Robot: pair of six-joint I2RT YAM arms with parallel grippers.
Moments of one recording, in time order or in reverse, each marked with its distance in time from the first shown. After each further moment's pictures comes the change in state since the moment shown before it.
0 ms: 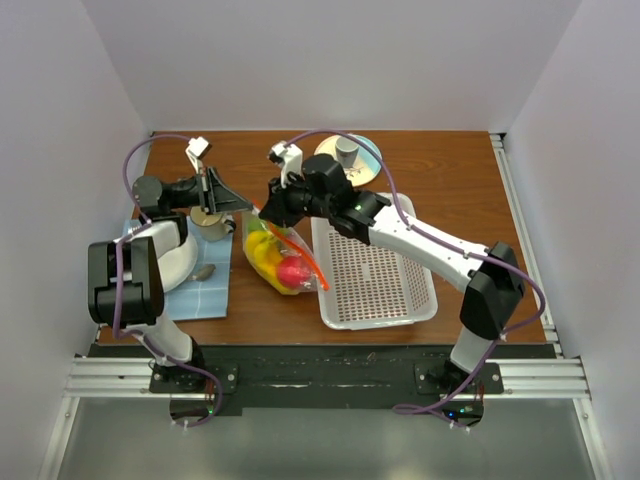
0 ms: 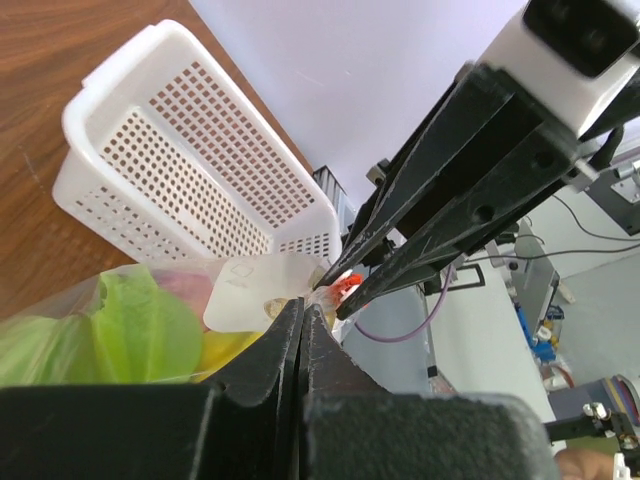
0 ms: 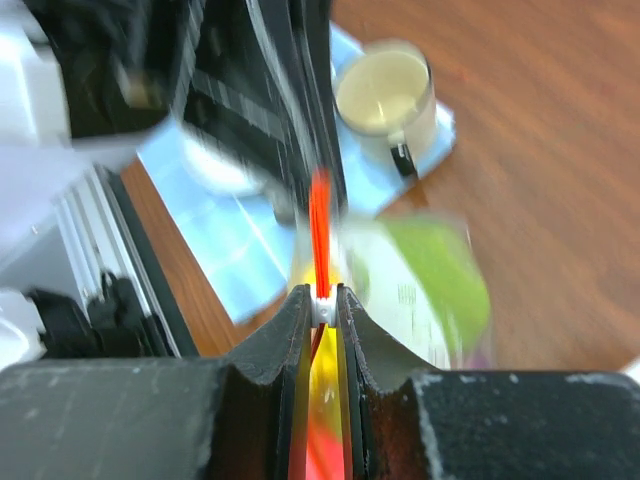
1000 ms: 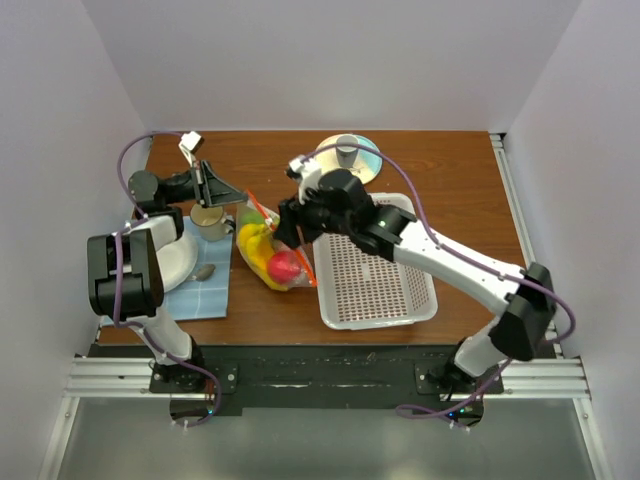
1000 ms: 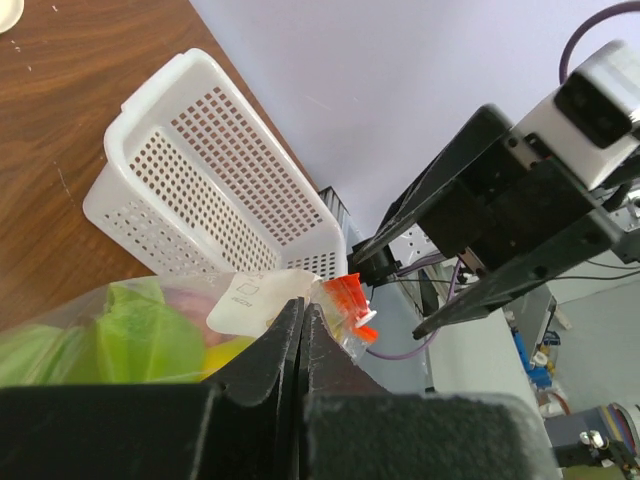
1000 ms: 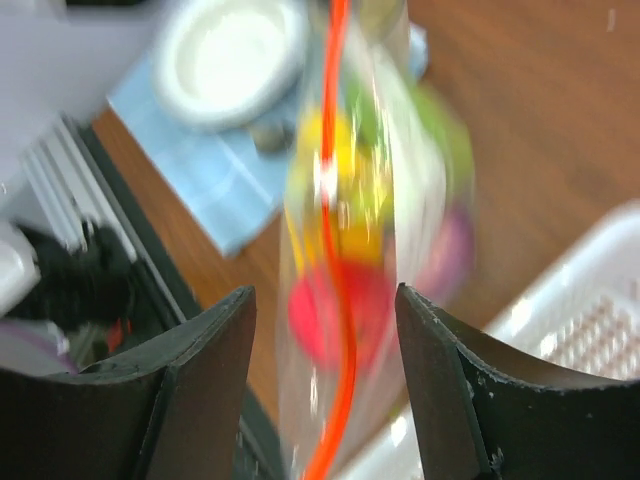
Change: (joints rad) left arm 0.035 0.059 0.060 0.000 -0.022 -0.023; right arm 0.034 -0.220 -0.177 -0.122 0.108 -0.005
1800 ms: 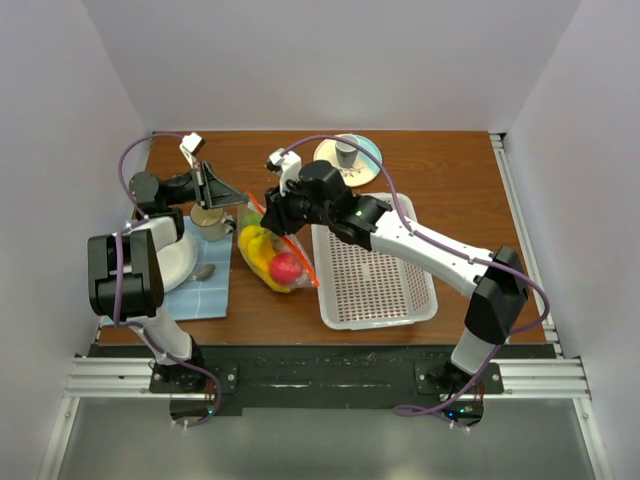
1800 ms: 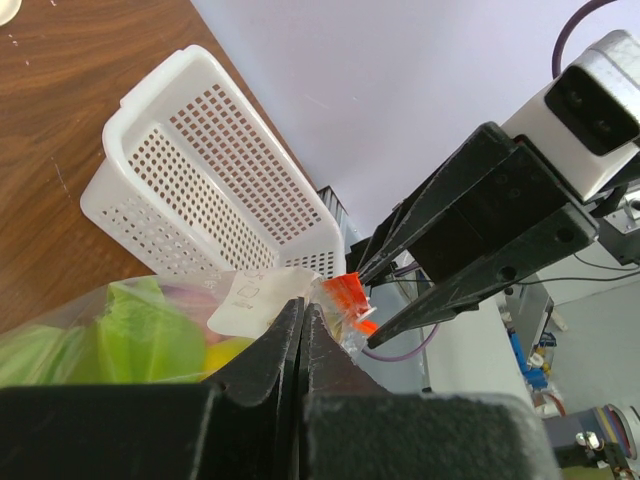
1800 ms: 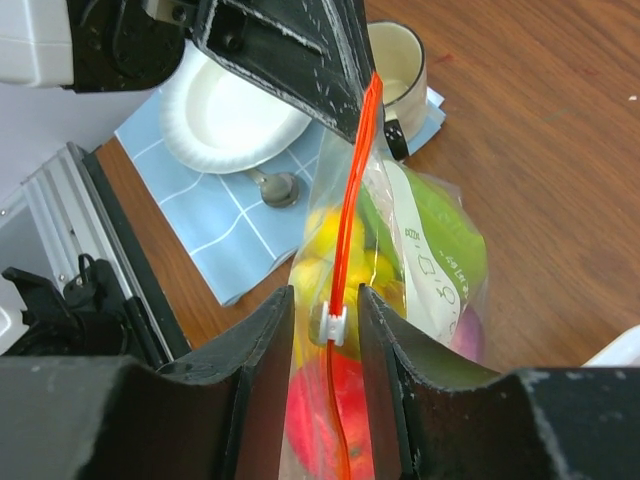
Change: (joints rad) left arm -0.004 -0.002 -0.016 0.000 0.000 -0.006; right arm 0.000 0.190 0.166 0.070 -0.038 -0.036
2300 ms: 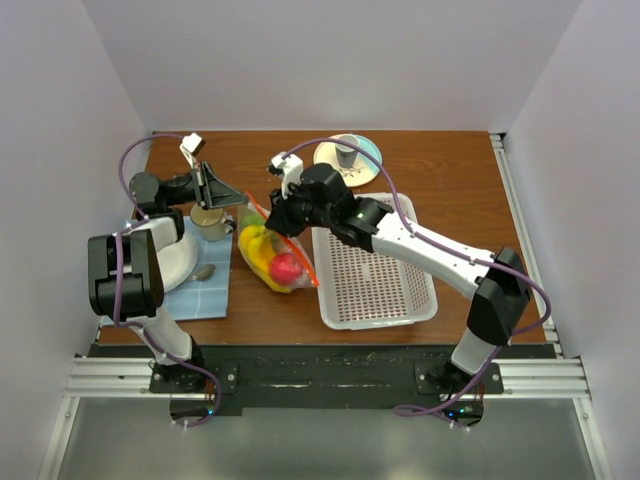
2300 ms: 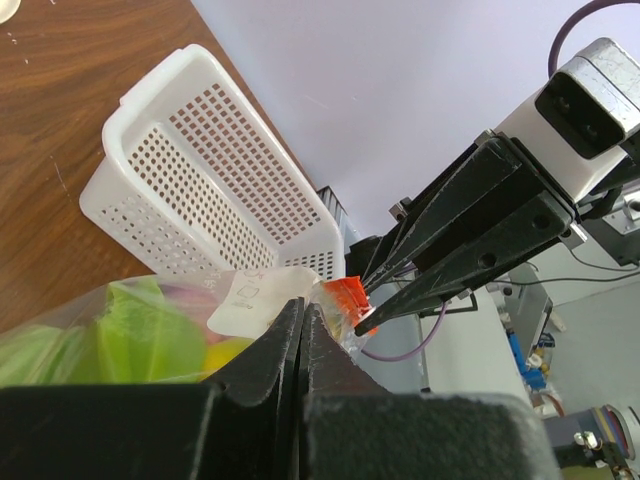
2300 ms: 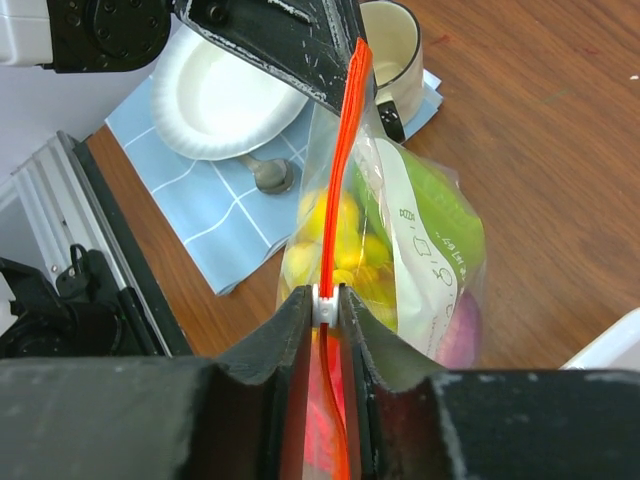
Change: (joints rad) left arm 0.000 0.000 -0.004 0.000 0.000 0.000; right arm 0.000 -0.014 -0.034 -0.001 0.005 0.000
